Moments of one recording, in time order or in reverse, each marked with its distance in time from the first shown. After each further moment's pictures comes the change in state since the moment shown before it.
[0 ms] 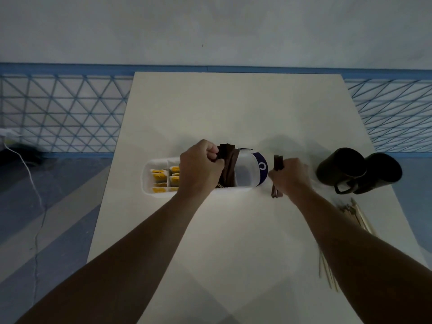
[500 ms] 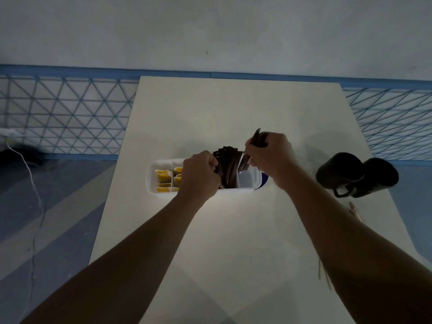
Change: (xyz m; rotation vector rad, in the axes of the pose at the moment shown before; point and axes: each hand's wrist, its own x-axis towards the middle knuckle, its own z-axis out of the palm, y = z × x) left_hand -0.008 -0.012 -0.008 0.128 -0.138 -0.008; right_hand -0.032 -0.077 -0.021 0.353 -0.027 -0.240
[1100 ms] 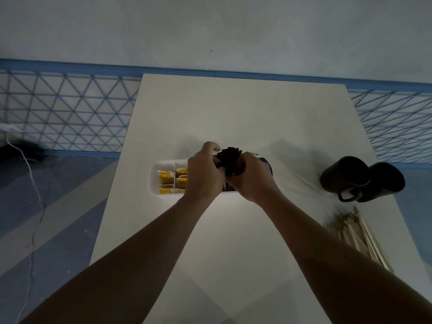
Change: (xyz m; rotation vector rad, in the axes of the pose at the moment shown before) left_hand 0.006 0.005 0.004 -0.170 0.094 0.010; right_hand -0.015 0.026 0.050 -0.270 -0.150 -0.137
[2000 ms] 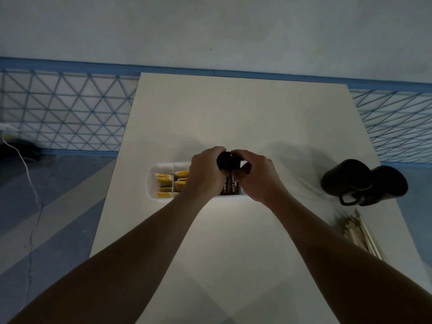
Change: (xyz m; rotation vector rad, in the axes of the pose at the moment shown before) left_hand 0.019 -0.006 0.005 0.112 -0.132 0.088; right_hand 0.007 0.003 -0.015 0.176 -0.024 -0.117
